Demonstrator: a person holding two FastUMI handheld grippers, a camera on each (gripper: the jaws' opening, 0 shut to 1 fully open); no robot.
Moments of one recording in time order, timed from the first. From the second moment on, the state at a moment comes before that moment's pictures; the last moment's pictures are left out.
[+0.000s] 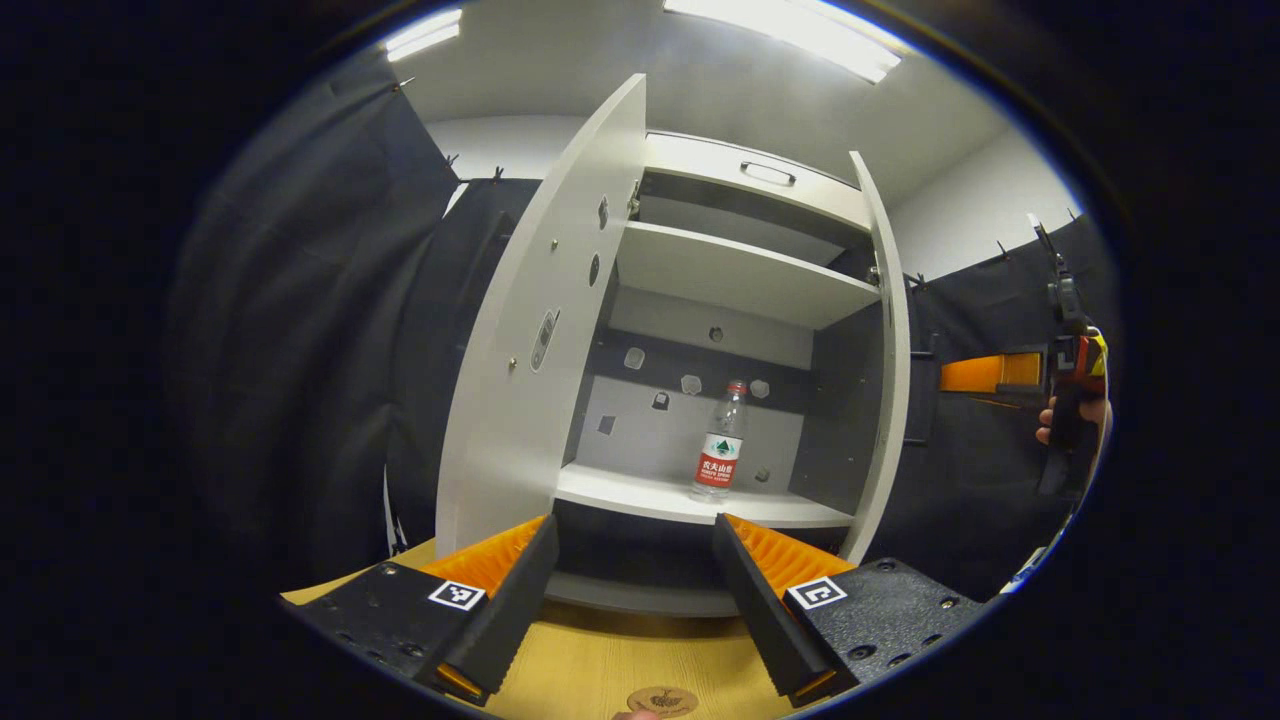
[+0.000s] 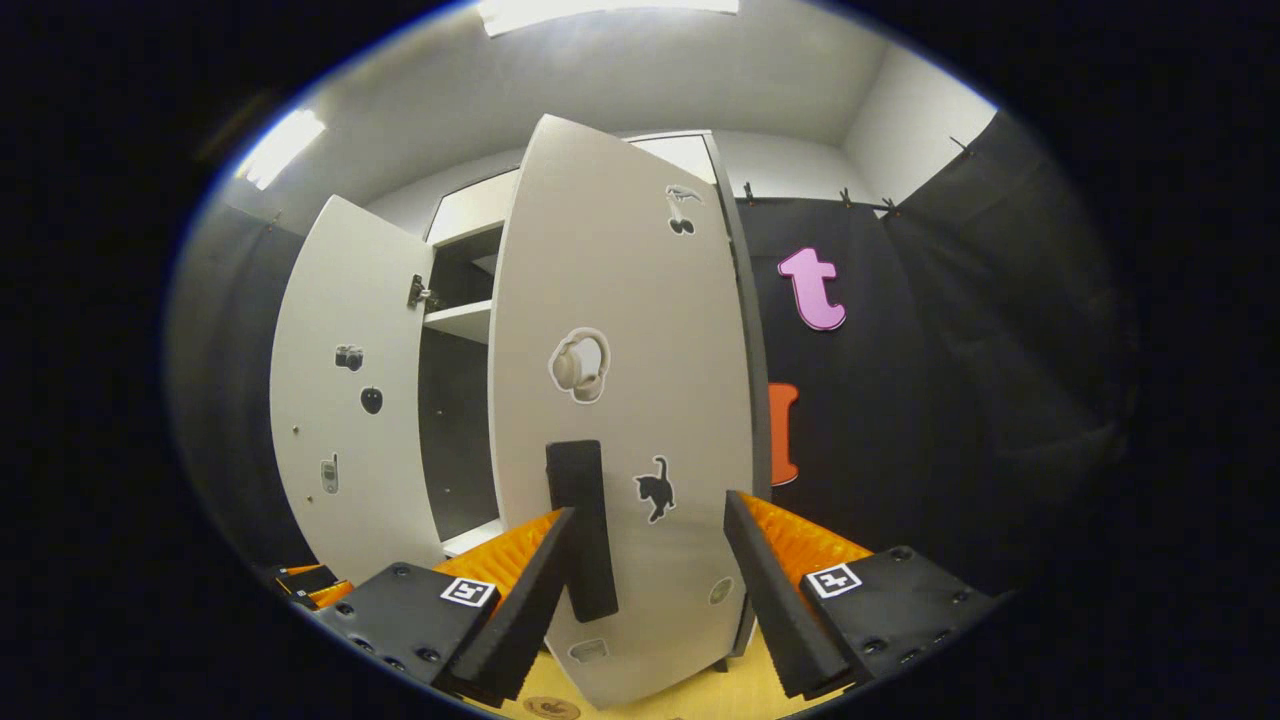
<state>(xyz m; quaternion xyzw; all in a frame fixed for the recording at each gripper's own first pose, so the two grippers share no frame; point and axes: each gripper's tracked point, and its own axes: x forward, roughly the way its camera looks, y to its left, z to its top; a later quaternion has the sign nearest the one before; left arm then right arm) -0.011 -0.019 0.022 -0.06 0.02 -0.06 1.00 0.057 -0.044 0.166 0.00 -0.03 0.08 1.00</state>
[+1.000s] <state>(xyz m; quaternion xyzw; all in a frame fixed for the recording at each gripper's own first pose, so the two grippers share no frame) -0.042 0.143 0.091 -0.06 -0.07 0.18 0.98 0.138 0.003 0.127 0.01 0.01 0.10 0.99</state>
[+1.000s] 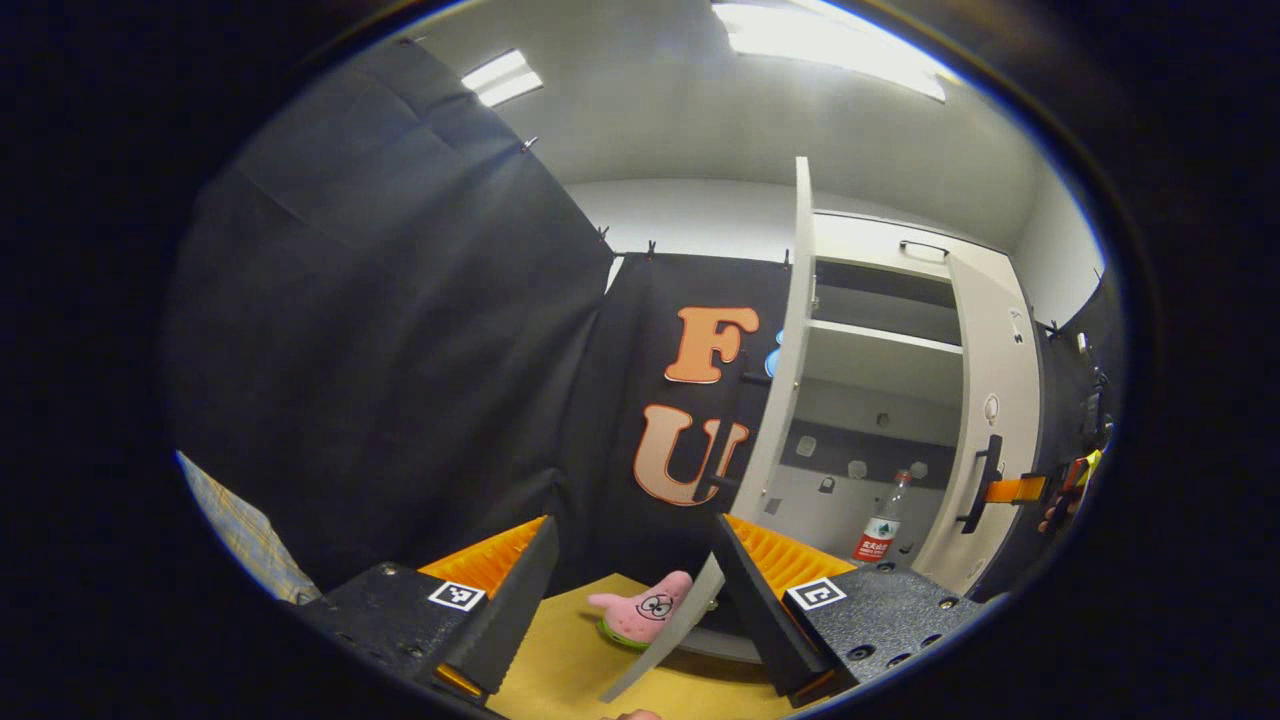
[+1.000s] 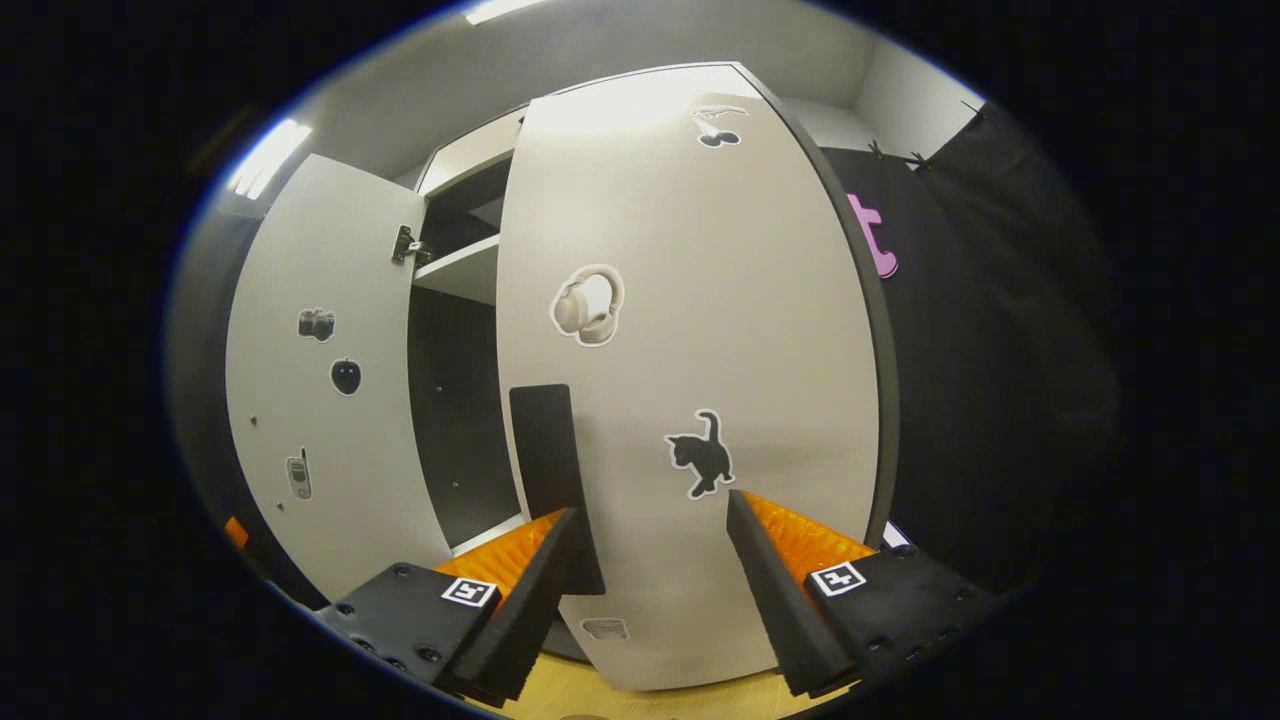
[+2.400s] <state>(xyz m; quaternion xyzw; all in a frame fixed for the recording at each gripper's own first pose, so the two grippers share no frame) 0.050 0.105 0.102 -0.05 -0.05 0.05 1.00 0.036 -0.070 0.101 0.03 -0.01 0.02 1.00</state>
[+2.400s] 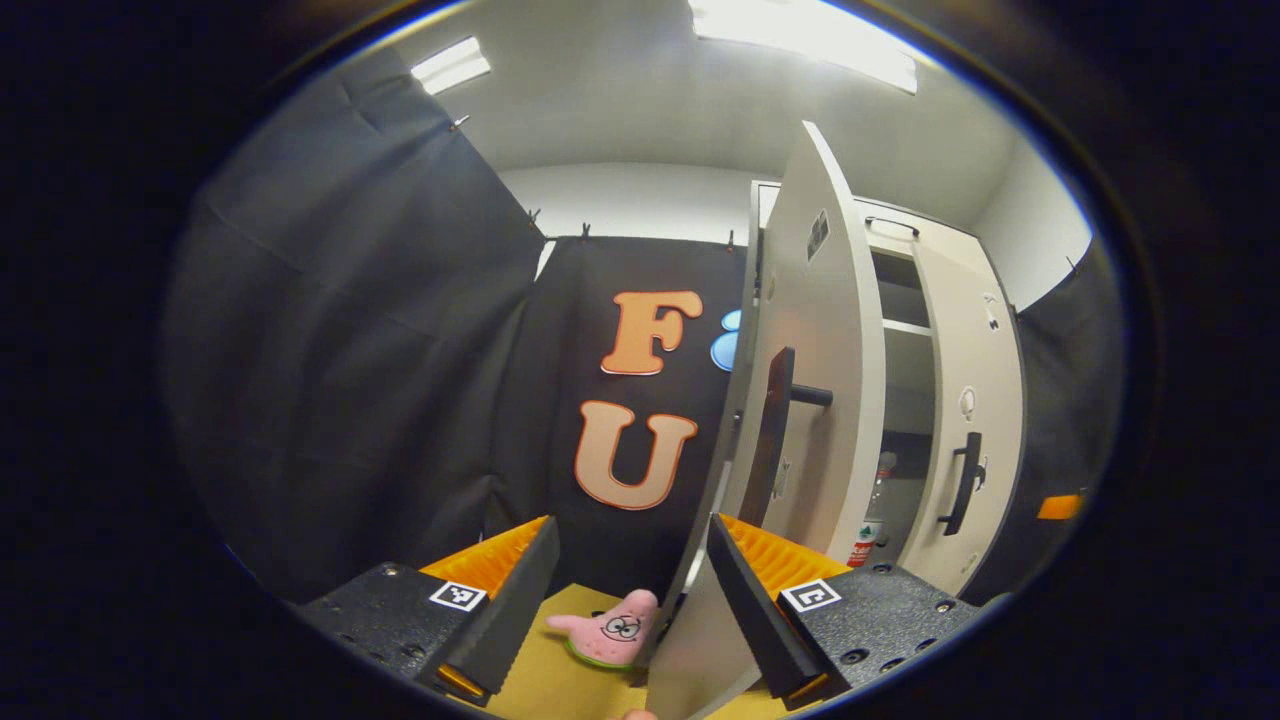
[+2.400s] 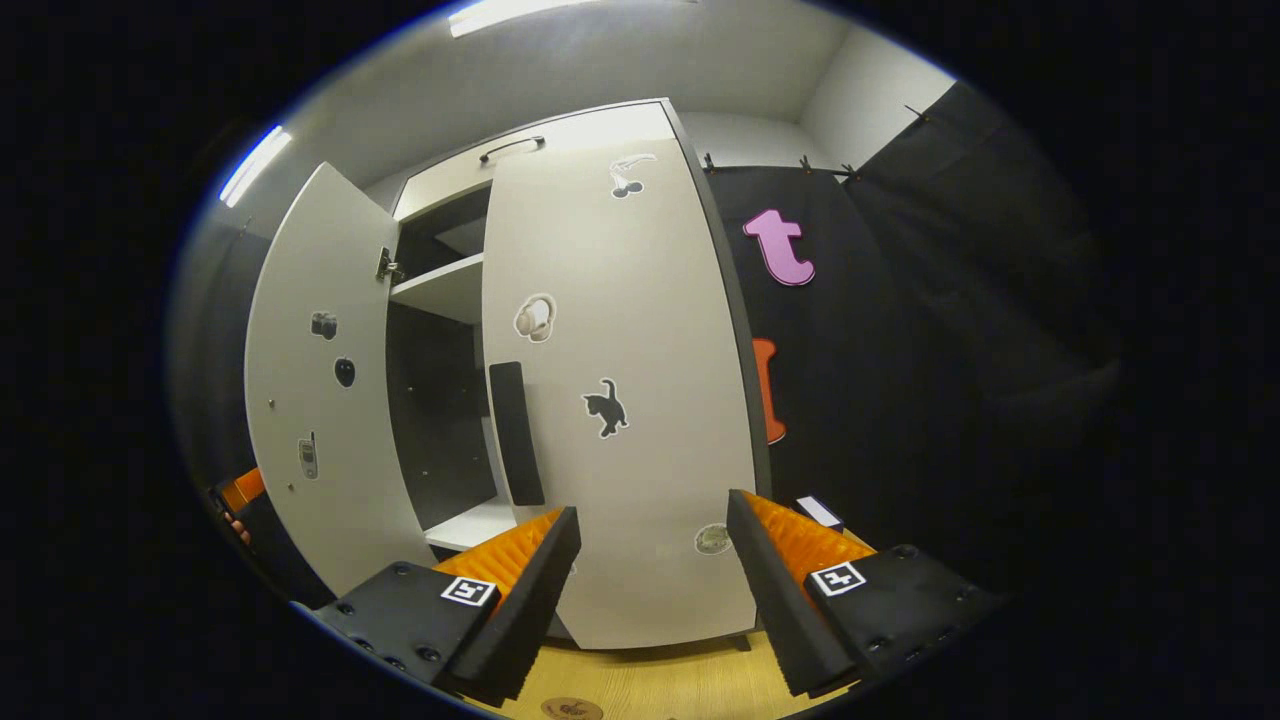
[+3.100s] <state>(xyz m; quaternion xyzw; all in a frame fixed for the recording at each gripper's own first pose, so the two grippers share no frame) 0.089 -0.035 0.080 -0.08 -0.02 -0.10 0.99 -0.008 -0.127 0.106 0.03 -0.02 -0.04 1.00</state>
